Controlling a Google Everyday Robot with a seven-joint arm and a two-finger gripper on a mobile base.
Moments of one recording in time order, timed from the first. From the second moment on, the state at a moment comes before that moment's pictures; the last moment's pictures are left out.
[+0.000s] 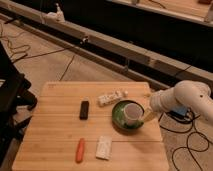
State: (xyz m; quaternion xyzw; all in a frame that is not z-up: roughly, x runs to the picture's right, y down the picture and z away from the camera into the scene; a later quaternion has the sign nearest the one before) arm 0.203 0.099 0.712 -0.19 -0.20 0.20 0.94
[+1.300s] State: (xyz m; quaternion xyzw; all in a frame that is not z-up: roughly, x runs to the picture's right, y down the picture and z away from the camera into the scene) arm 0.180 0.090 0.700 -0.21 -0.22 0.14 0.94
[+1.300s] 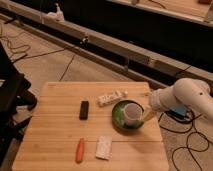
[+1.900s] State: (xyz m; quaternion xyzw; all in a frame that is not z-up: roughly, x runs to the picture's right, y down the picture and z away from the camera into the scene) arm 0.098 0.122 0.717 -0.33 -0.26 -0.01 0.91
